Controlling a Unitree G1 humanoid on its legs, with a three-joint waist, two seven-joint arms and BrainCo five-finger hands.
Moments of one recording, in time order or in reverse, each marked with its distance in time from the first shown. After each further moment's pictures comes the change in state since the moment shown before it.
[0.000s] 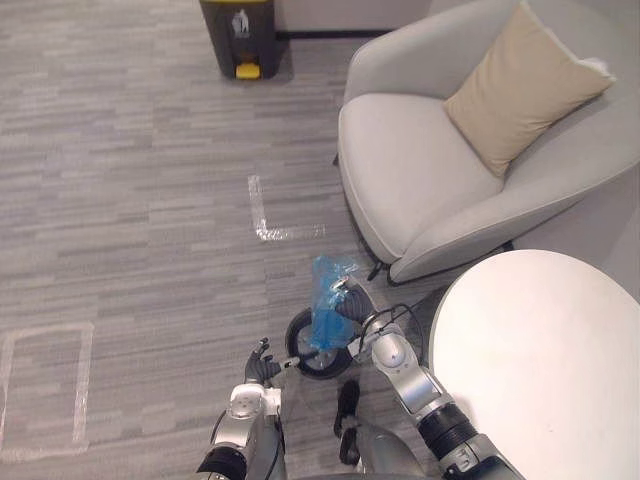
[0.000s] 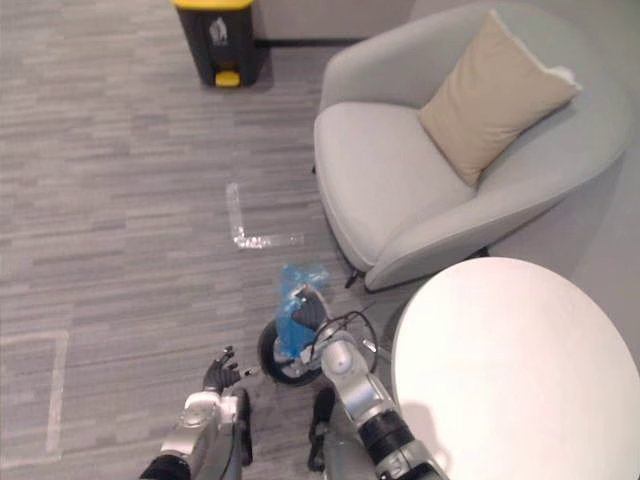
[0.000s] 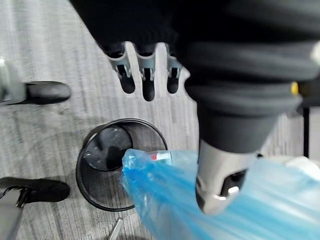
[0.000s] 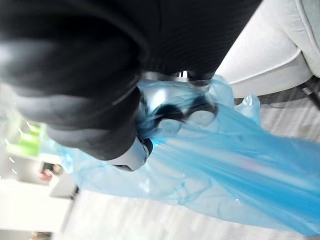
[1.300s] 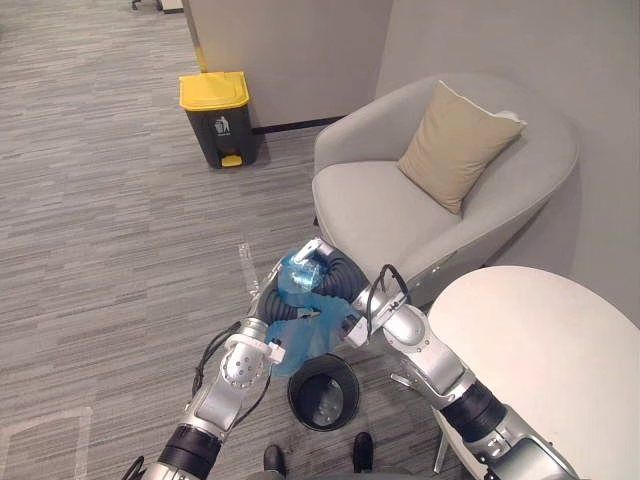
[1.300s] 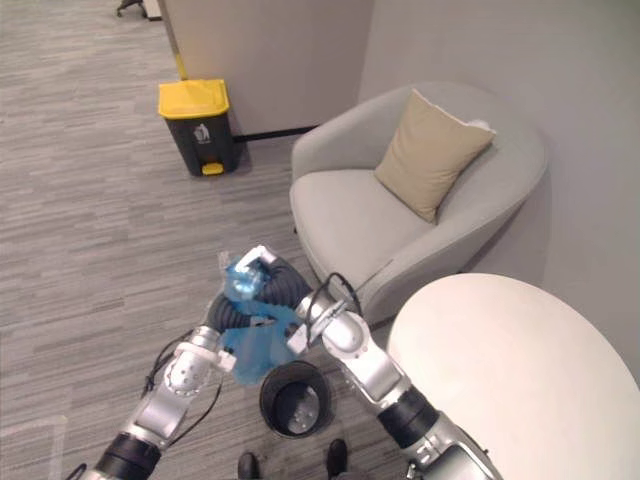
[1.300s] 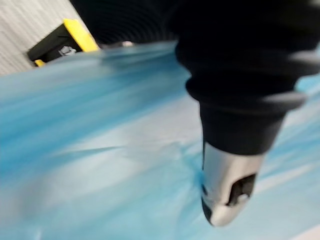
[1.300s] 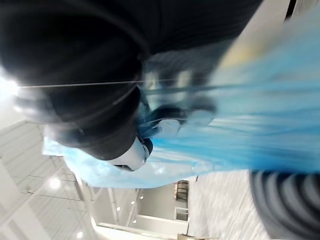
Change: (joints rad) left arm -0.064 0.238 -0.213 -0.619 0.374 -0.132 0.021; right arm -0.184 -0.237 0.226 -0.381 0.572 -0.104 0.210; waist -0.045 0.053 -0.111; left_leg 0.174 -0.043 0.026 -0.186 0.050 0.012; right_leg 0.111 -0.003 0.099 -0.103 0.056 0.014
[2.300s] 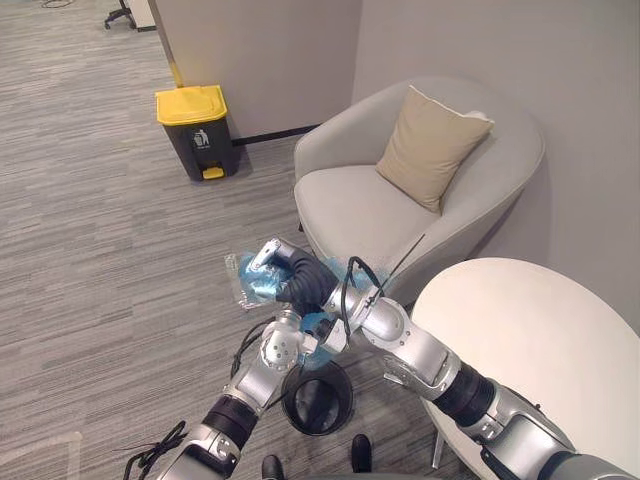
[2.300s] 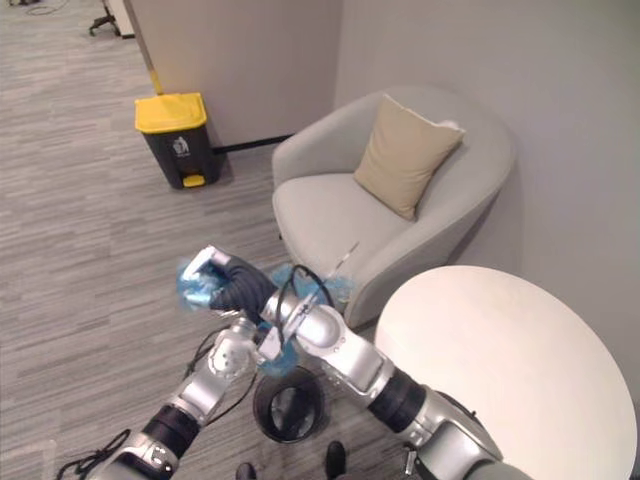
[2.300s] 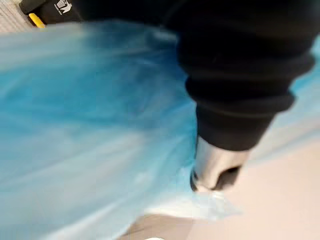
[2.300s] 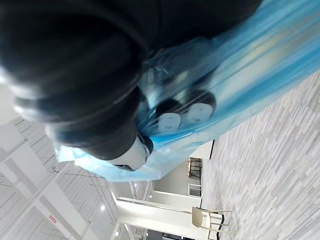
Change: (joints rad) left arm -0.143 -0.152 -0.114 0.254 -0.115 0.025 0.065; right arm -0.116 0.028 0.138 -0.023 0.096 0.041 -0.038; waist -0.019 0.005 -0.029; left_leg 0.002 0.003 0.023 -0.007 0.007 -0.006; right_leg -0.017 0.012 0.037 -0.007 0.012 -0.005
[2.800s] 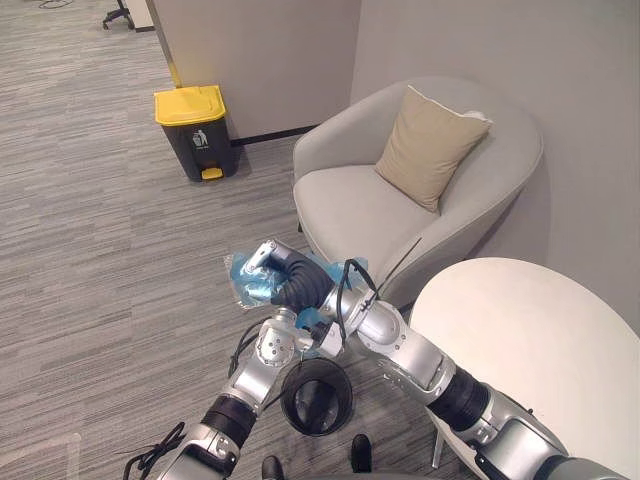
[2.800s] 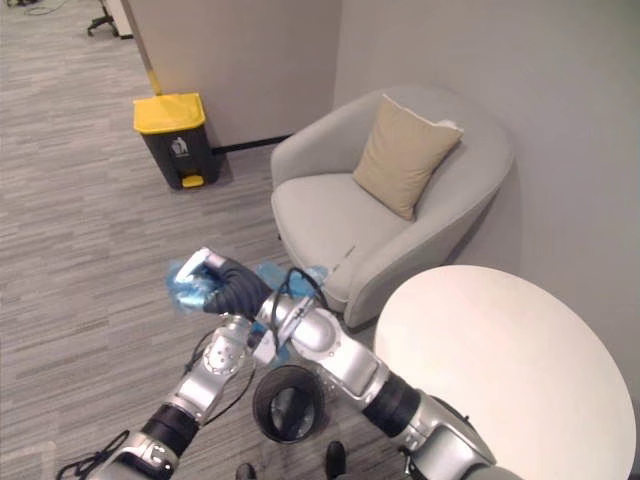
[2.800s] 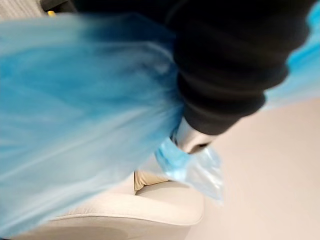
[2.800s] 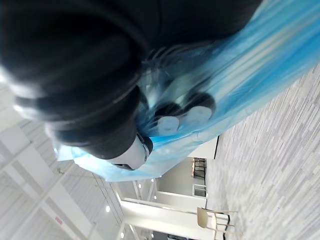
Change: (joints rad) left arm 0.003 -0.019 0.065 -0.002 -0.106 0.005 0.004; right arm 0.087 0.066 -0.035 0.001 -0.076 -0.029 0.005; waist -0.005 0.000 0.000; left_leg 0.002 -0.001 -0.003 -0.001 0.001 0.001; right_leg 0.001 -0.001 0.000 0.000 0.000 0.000
